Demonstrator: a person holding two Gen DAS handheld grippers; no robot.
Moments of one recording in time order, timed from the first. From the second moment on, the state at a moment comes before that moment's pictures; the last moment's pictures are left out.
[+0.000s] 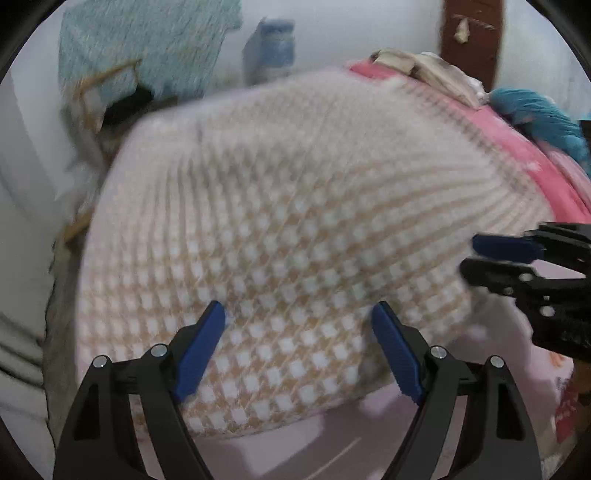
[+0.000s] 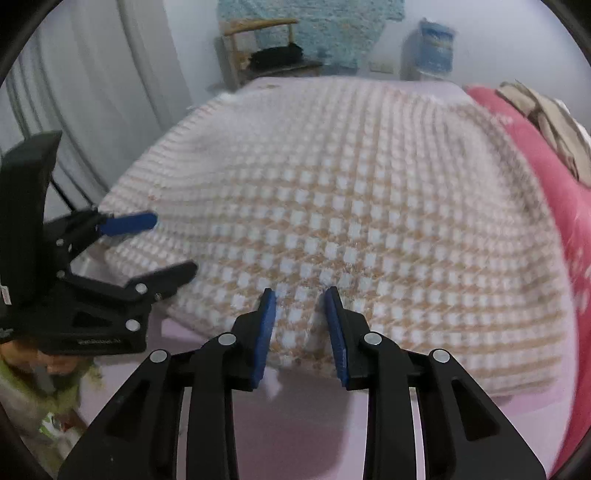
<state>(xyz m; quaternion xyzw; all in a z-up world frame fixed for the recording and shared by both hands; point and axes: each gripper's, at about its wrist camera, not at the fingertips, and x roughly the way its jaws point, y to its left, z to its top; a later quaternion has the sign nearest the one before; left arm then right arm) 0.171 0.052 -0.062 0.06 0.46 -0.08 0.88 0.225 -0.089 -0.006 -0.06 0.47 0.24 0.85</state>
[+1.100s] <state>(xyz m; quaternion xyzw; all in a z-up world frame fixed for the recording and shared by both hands) 0.071 0.072 0.049 -0.02 0.30 -0.04 0.95 0.139 -0.150 0.077 -0.03 0.36 0.16 0.92</state>
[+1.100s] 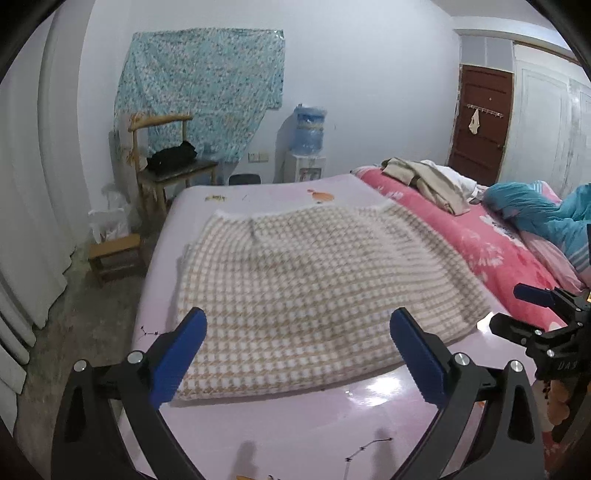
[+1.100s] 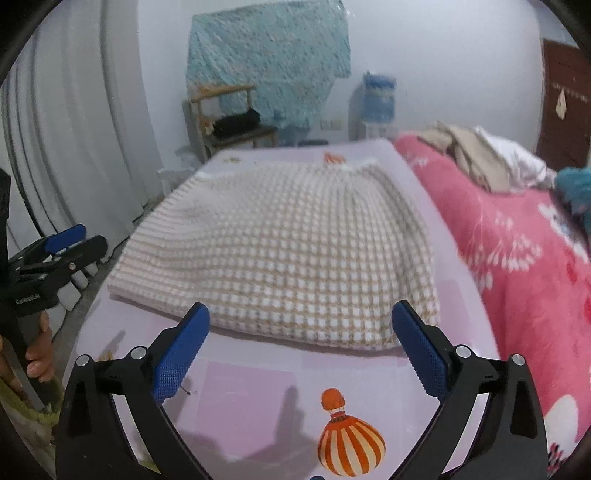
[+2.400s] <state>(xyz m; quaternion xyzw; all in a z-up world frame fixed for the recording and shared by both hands) 0.073 0.036 0.003 -0.01 0.46 0.12 0.88 0.118 -0.145 0.060 -0.03 0.42 0.09 0.90</state>
